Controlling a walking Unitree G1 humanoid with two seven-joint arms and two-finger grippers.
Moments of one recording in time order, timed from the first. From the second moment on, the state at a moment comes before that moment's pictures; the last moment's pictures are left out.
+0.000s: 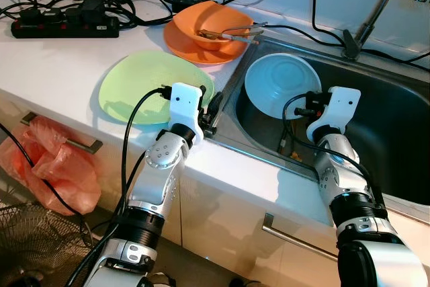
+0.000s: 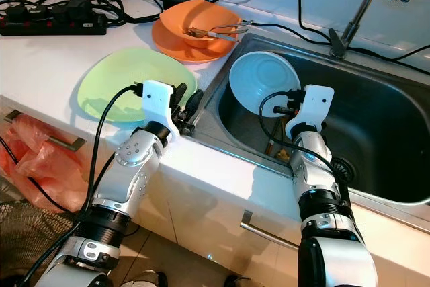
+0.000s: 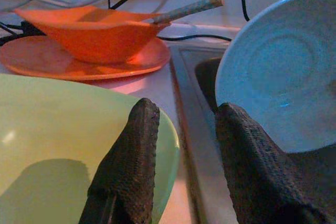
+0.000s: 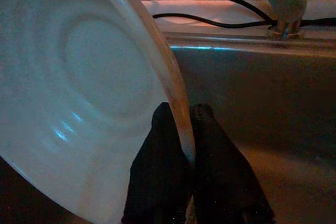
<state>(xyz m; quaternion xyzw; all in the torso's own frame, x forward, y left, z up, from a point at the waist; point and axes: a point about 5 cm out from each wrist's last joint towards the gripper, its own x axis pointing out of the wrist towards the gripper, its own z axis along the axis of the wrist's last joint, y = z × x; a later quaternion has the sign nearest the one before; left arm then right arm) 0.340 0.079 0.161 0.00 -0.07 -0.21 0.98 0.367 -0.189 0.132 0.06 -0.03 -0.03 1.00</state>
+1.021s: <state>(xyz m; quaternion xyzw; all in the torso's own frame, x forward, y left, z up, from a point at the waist) 0.340 0.077 0.163 0.01 -0.08 -0.21 0.97 0.369 -0.183 0.138 0.07 -0.03 -0.01 1.00</state>
